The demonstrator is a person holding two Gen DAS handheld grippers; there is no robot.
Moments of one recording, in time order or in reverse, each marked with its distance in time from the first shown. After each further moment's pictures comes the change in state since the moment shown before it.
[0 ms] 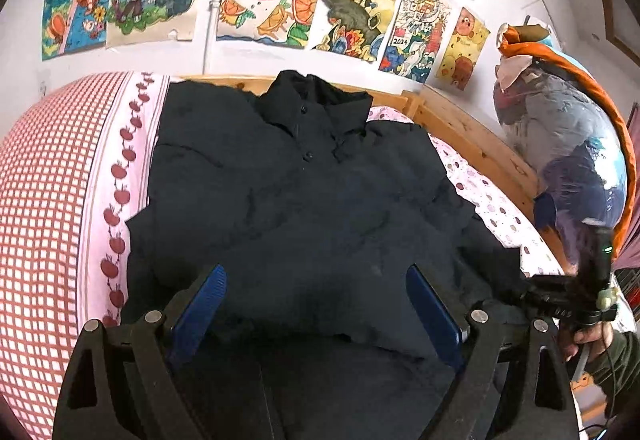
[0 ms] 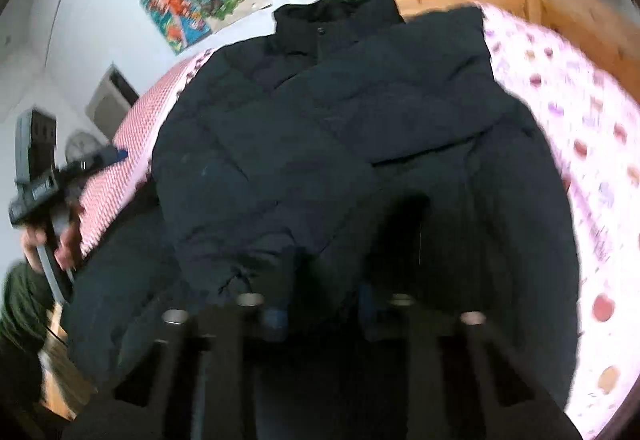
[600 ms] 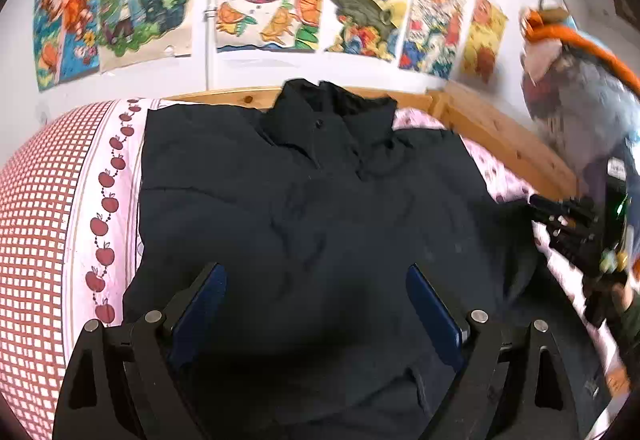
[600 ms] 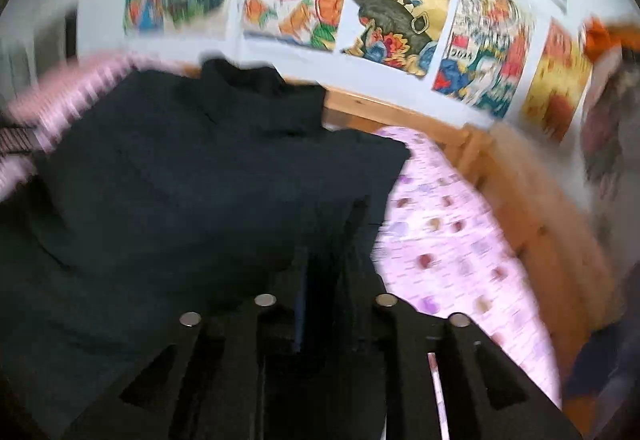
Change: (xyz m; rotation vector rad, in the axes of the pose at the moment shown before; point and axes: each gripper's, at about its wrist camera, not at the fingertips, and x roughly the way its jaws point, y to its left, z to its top) left arm 0.061 -0.008 0.042 0.034 -0.022 0.106; right arm 0.013 -0.044 0.098 -0.334 -0.181 -0.483
